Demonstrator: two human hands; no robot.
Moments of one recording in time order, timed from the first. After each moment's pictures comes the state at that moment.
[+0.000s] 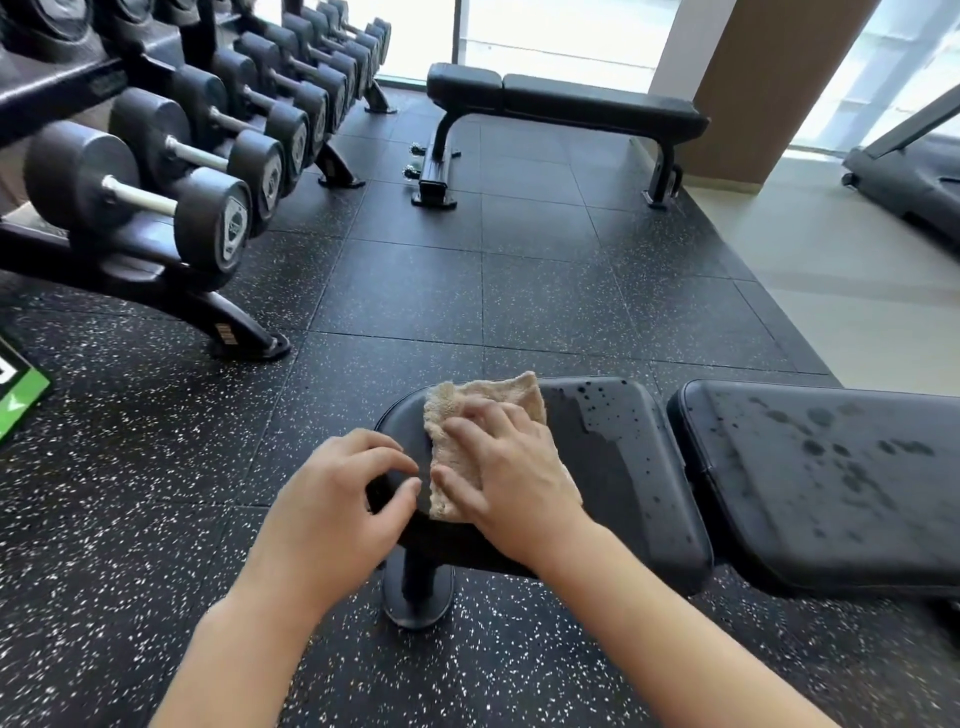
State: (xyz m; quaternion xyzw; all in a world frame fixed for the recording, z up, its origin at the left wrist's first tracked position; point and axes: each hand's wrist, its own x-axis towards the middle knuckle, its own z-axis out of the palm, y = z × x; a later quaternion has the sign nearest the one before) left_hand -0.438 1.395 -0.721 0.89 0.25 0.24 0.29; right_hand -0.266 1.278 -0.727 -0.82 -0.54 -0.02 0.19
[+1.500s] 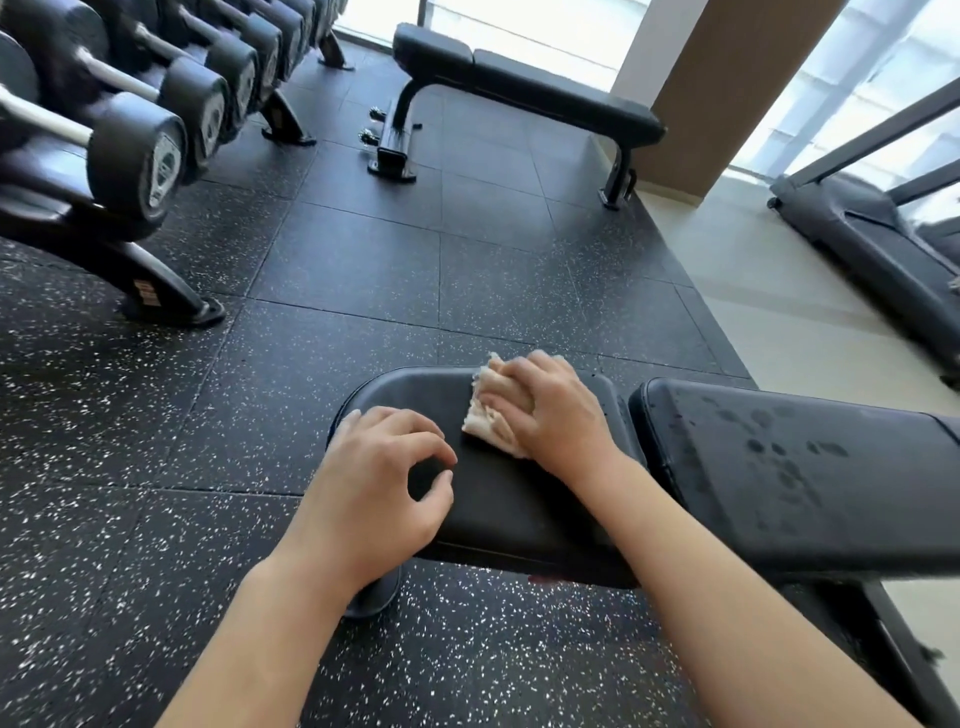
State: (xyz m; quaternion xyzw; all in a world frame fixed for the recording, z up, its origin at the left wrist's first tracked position) left_hand -0.392 1.384 -0.742 0.90 0.17 0.23 0.33; right_hand -0.180 1.270 -0.727 -0.85 -0.48 -0.05 0.21
